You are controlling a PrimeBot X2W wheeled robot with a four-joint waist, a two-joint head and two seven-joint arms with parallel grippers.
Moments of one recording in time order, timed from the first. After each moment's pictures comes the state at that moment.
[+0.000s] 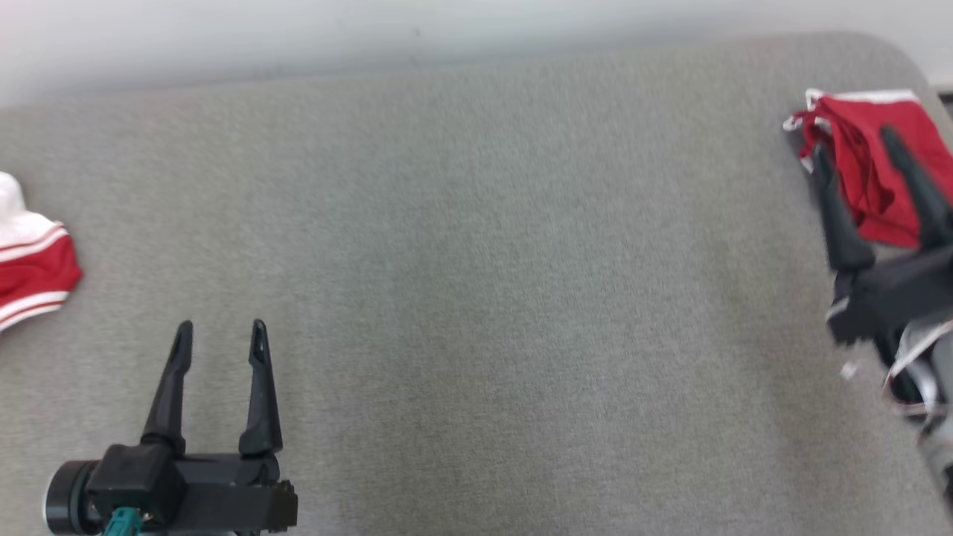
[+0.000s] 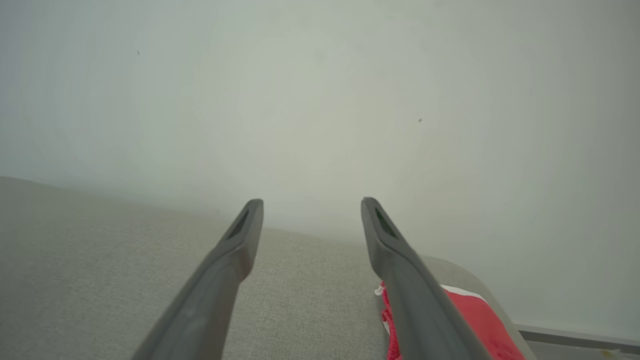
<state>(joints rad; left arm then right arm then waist) -0.09 0.08 -0.02 -0.05 -0.11 0.02 -0.26 -0.62 -0.54 0.29 0.41 0.44 0.13 -0.26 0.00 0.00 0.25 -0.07</state>
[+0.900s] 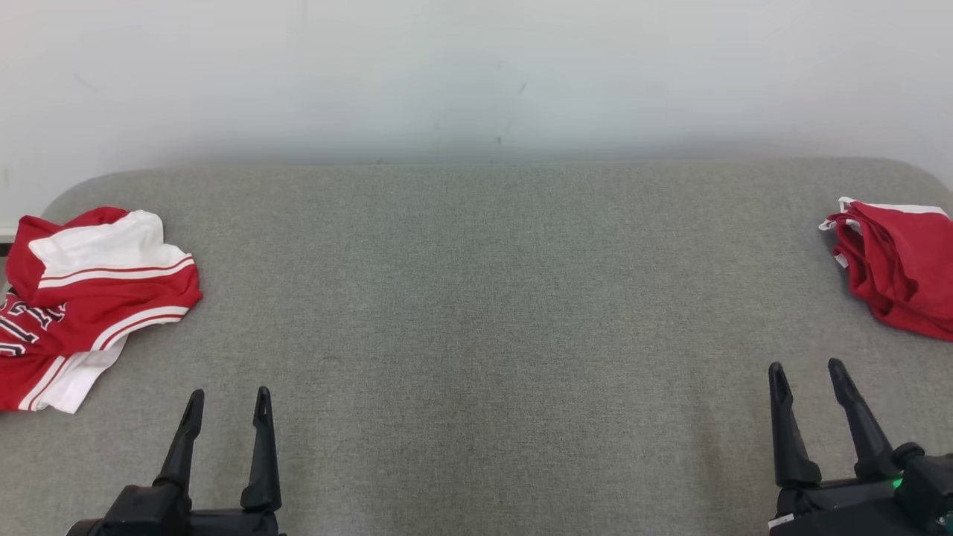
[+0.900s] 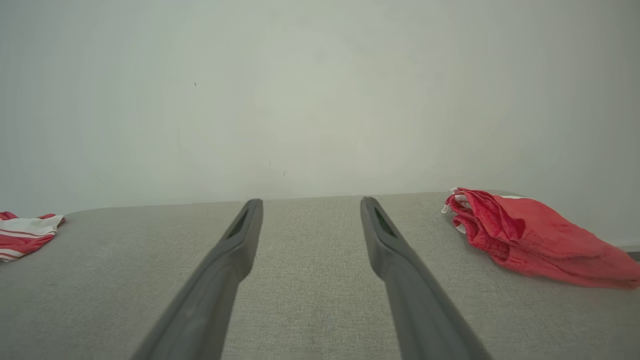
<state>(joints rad) -0.01 0.07 0.01 0.07 -0.12 -0.04 -0.26 0.01 -0.20 0.01 0.08 0.28 0.13 -0.26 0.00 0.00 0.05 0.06</state>
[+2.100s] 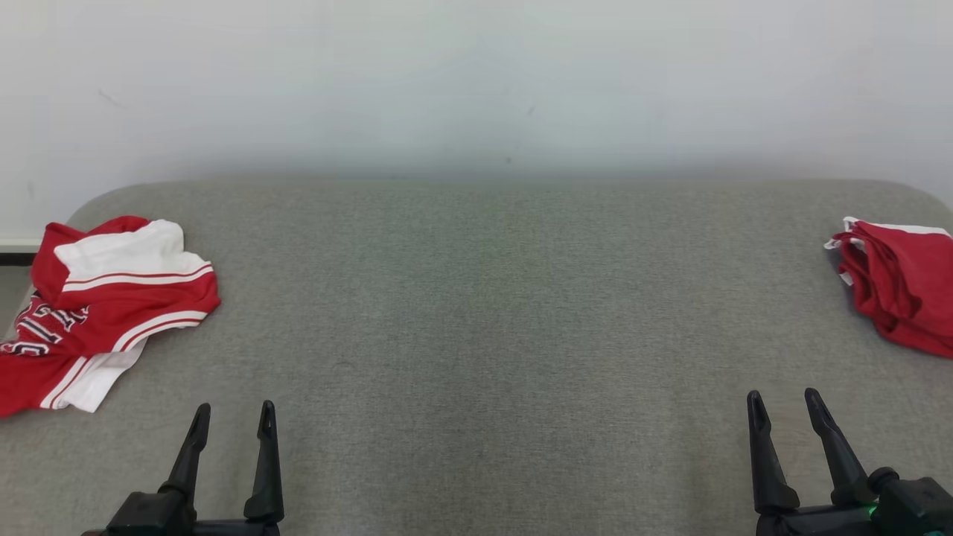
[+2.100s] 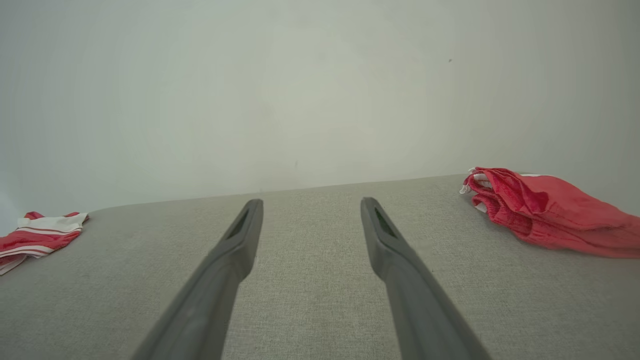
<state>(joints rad) -0.01 0.06 0.02 0.11 -0.12 -0.06 -0.26 0.05 -0.14 0.02 0.09 0.28 0.13 -0.26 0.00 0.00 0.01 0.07</state>
